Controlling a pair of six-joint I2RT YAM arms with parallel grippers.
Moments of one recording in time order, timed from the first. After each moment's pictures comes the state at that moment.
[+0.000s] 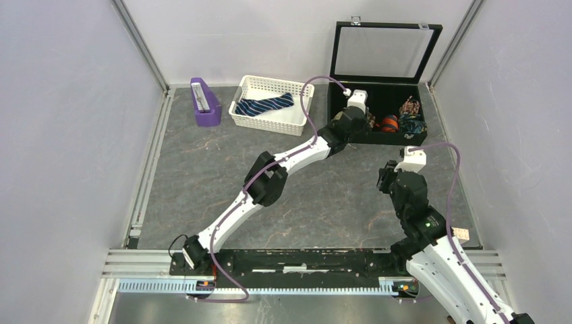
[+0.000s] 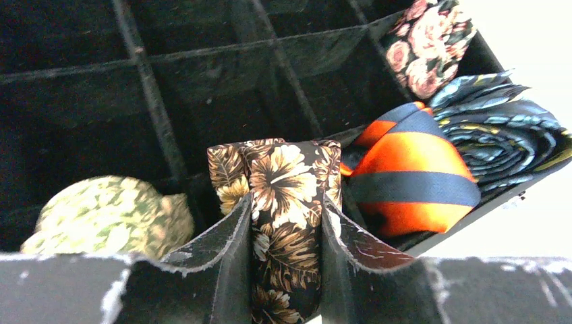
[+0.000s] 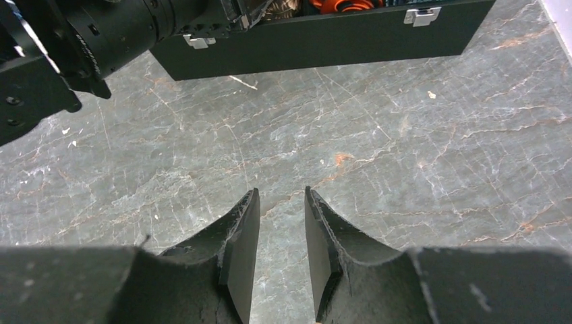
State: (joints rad) left arm -0.88 2.77 2.50 -0.02 -0.27 -0.40; right arm 0.42 0.50 0.45 -0.31 0.44 0.30
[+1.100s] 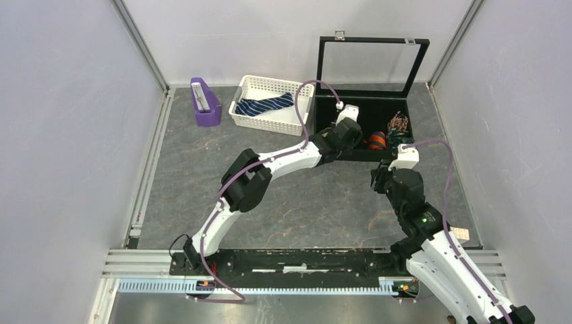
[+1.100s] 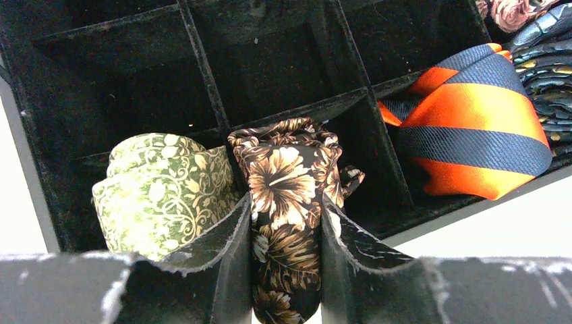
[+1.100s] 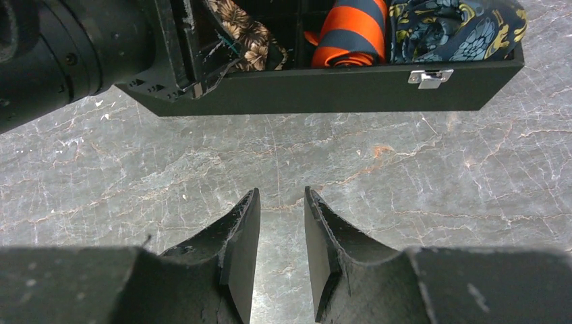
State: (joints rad) left arm -0.95 2.33 1.91 -0.20 -0.41 -0.40; right arm 0.42 0.56 0.45 -0.29 0.31 0.33
